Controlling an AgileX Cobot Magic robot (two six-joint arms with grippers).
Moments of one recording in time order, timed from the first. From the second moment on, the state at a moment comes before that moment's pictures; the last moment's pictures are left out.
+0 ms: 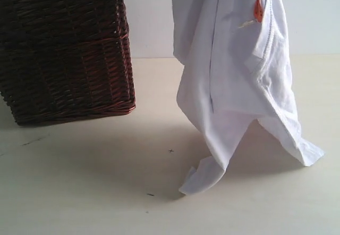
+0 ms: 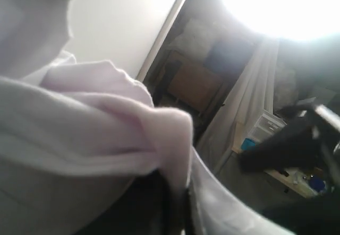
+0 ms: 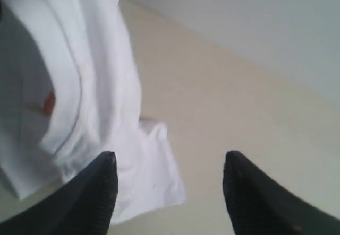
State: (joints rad) left arm -0.56 1.80 -1.57 1.32 -0.78 -1.85; right arm 0.33 1.21 -1.49 -0.24 1.22 -0.03
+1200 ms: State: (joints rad) left arm -0.55 1.80 -1.57 1.32 -0.79 -1.92; right arm 0.33 1.33 -0.95 0.06 0.64 -0.21
